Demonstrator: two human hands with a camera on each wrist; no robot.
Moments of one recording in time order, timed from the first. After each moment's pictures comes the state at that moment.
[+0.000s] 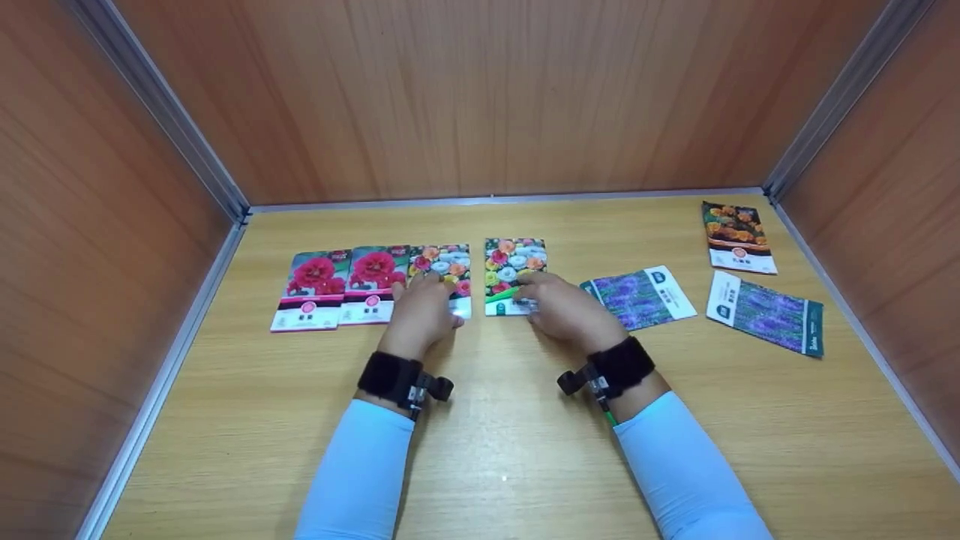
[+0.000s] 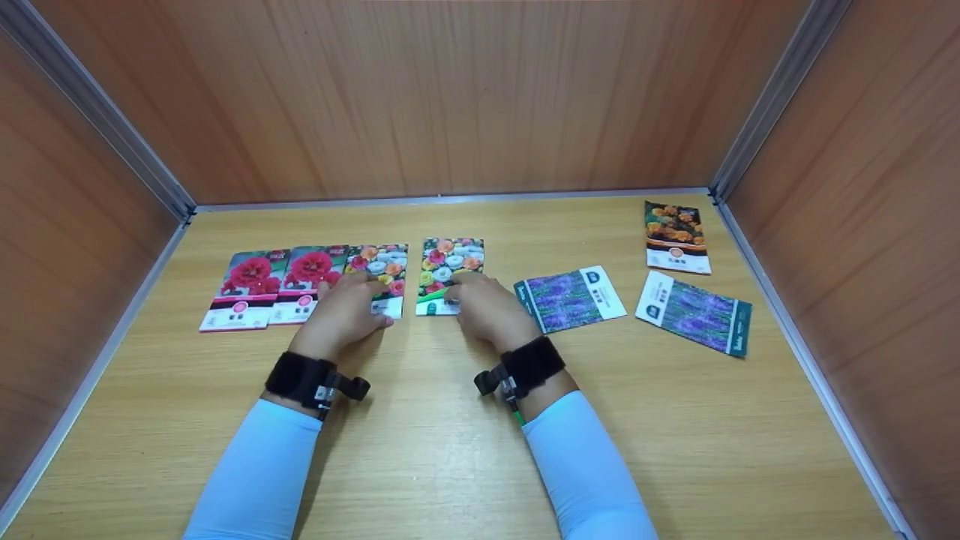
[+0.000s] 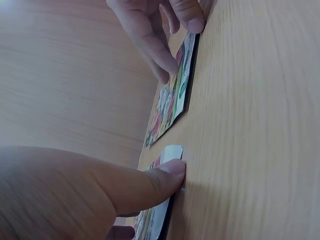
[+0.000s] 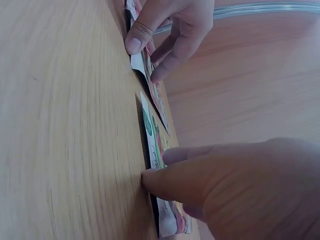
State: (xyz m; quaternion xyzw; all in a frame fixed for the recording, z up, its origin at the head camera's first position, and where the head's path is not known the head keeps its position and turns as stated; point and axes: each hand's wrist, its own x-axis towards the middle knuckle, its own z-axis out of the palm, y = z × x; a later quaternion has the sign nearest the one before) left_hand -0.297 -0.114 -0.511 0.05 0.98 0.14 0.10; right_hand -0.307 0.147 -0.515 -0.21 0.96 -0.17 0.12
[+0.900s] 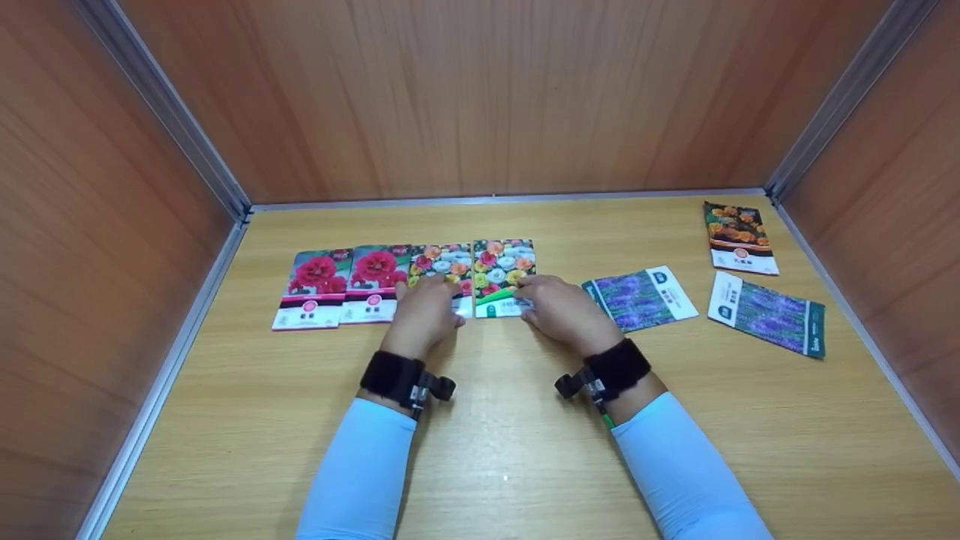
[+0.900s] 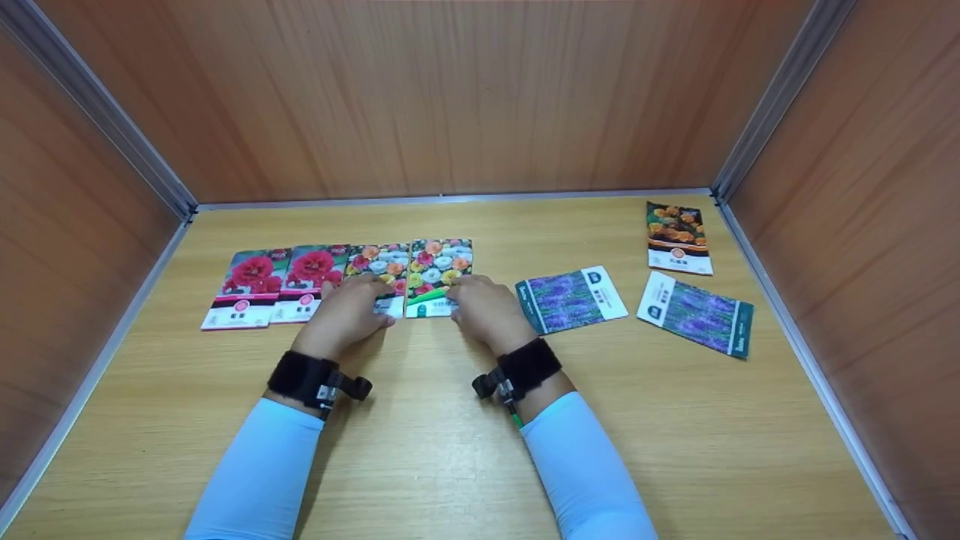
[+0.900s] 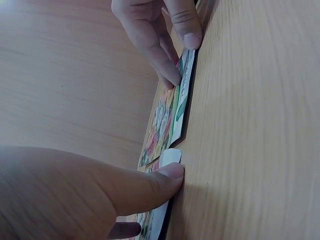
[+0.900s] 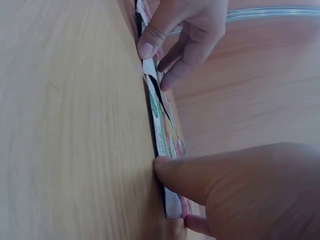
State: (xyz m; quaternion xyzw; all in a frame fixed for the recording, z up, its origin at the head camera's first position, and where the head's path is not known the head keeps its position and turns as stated) left_hand -0.294 -0.113 -0.510 0.06 0.98 0.15 0.09; right_hand -0.306 0.140 -0.521 -0.24 0.96 -0.12 0.09
